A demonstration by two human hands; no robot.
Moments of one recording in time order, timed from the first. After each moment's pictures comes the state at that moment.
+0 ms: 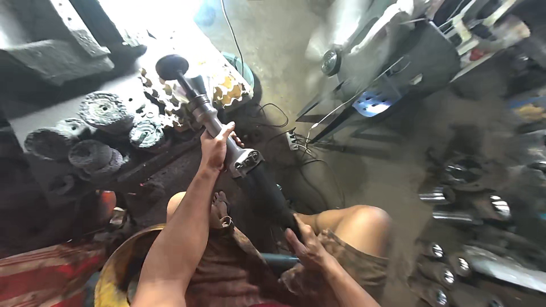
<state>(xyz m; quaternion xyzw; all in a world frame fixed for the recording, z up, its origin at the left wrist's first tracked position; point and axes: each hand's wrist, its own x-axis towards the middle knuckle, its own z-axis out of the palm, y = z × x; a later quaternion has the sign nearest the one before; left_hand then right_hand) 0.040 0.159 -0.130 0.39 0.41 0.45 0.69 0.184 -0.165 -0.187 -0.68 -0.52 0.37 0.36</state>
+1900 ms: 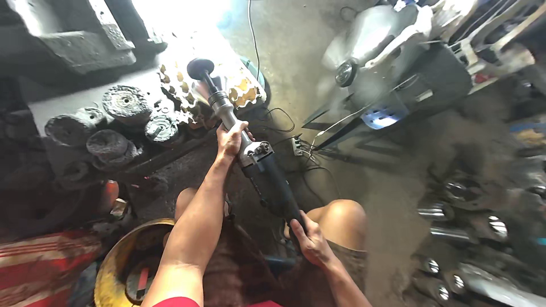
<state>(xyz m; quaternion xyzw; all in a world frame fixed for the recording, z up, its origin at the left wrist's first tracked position) 0.052 0.182 -0.144 0.35 0.41 0.48 0.69 0.182 -0.142 -0.165 -0.70 -0.47 0.39 0.36</state>
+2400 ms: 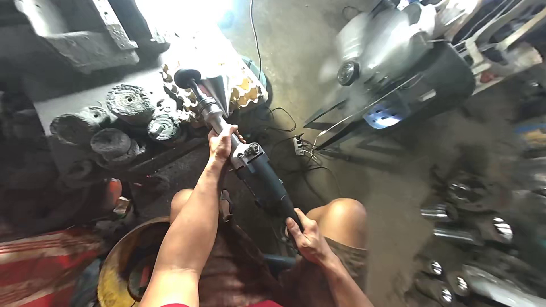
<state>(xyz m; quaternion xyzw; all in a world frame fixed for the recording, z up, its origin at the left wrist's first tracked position) 0.027 0.182 -0.161 0.33 0.44 0.49 0.67 0.177 -0.134 -0.165 -0.71 -0.49 0.40 0.32</state>
